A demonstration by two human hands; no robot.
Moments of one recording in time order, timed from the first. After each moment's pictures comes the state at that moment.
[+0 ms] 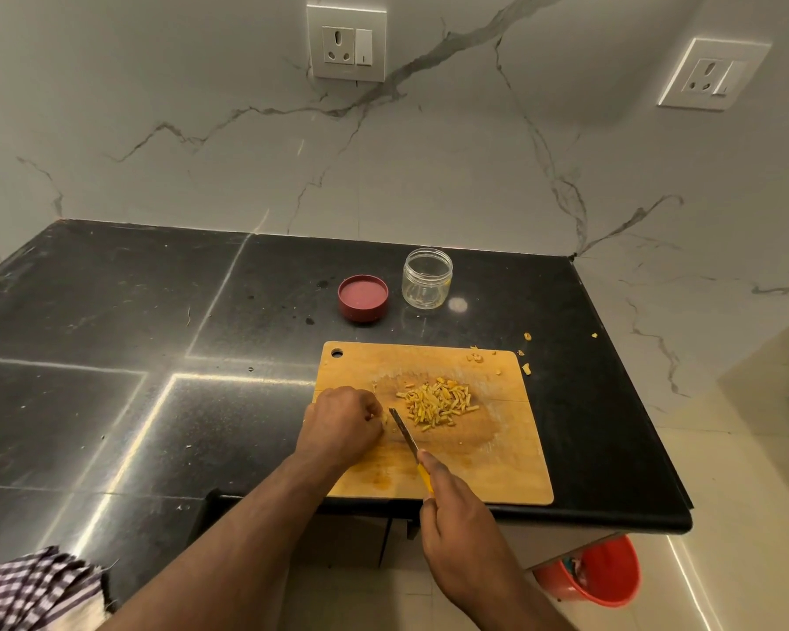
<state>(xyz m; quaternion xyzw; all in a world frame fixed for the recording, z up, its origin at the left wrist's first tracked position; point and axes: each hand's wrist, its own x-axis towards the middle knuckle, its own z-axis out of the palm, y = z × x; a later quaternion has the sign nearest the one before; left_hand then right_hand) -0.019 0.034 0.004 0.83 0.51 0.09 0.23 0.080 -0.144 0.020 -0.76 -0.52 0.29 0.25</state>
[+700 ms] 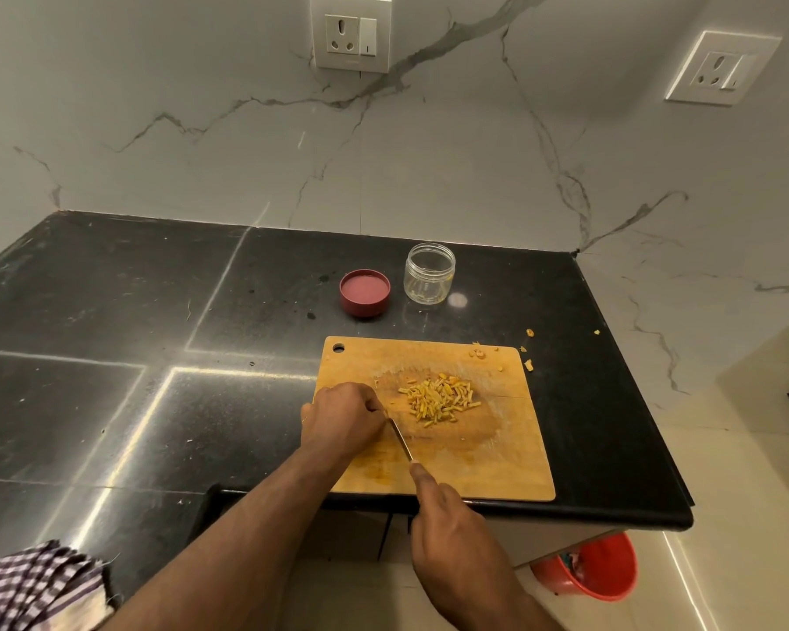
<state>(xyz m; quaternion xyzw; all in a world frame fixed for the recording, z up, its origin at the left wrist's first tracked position) -0.014 0.037 -0.003 0.78 0.57 0.07 0.26 0.066 -0.147 0.025 -0.77 -0.56 0.26 0.16</state>
